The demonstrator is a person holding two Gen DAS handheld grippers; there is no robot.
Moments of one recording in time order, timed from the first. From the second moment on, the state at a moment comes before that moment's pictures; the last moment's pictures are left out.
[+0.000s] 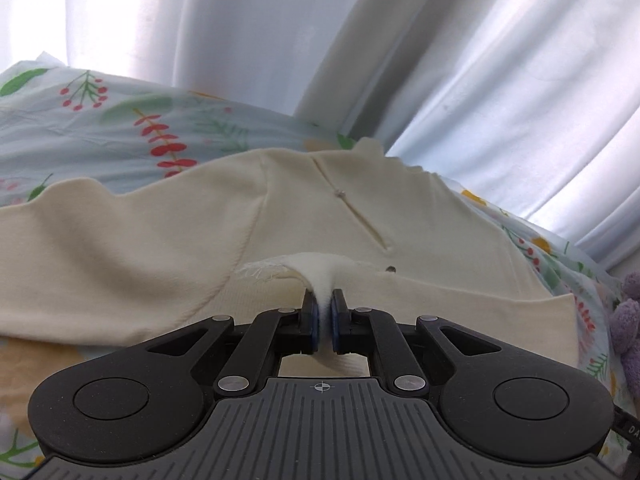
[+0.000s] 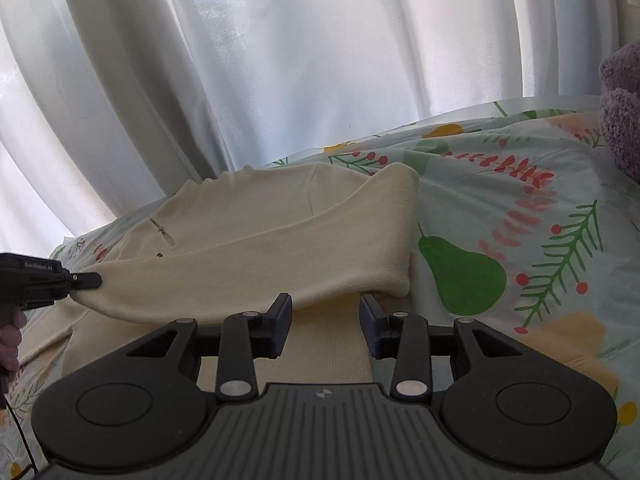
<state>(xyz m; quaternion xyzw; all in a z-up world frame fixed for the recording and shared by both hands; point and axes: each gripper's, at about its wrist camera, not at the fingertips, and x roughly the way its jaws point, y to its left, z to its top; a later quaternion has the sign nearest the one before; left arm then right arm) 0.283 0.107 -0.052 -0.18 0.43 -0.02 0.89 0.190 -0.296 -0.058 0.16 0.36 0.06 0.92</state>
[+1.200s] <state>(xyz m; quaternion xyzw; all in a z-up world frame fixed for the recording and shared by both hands) 0.302 0.116 -0.072 -0.11 0.39 0.00 0.91 0.286 -0.283 -0.080 0.07 0.39 0.02 0.92</state>
